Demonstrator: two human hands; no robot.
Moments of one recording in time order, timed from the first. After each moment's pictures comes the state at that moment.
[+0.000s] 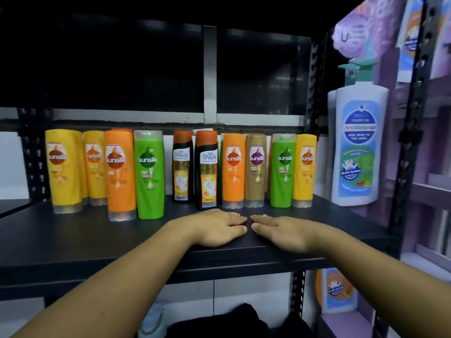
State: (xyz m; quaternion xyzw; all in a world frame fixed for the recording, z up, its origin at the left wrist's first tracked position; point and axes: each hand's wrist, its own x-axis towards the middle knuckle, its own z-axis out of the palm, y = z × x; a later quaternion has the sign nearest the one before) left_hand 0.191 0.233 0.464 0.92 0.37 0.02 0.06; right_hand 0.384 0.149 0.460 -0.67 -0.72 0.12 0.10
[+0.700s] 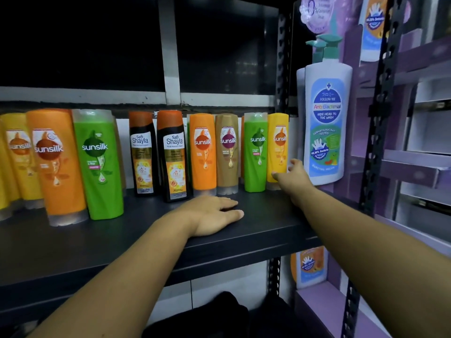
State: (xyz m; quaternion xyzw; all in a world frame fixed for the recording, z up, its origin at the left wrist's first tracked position) left_hand 0.235 0.254 0.450 0.92 0.37 0.09 0.12; right_hand 0.490 0.231 0.453 -0.68 -0.37 0.12 0.62
